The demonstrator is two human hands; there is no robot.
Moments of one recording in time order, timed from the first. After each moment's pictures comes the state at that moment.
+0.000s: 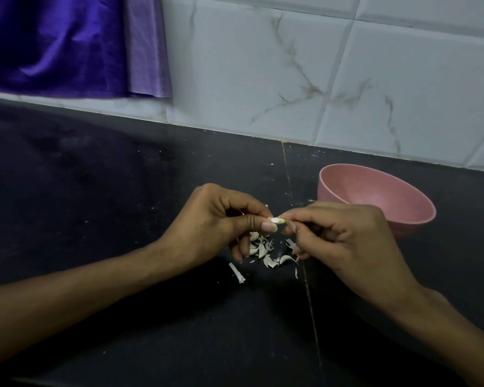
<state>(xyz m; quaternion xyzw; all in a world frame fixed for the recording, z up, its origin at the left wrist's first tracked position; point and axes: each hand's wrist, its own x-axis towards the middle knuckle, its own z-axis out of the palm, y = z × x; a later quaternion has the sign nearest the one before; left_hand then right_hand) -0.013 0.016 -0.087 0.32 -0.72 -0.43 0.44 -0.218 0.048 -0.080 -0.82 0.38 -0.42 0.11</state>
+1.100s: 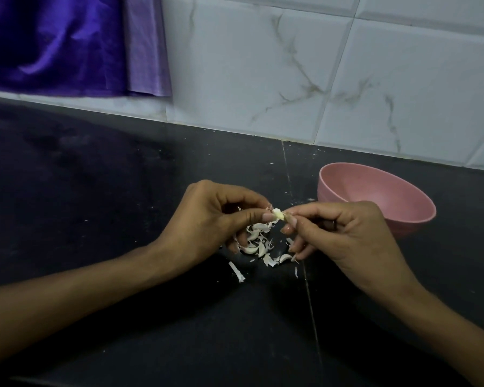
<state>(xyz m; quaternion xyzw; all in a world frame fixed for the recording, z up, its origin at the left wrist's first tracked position) -0.011 0.017 -0.088 0.34 -0.72 -0.38 0.47 -0.212 0.051 -0.078 -0.71 0.42 -0.47 0.30</state>
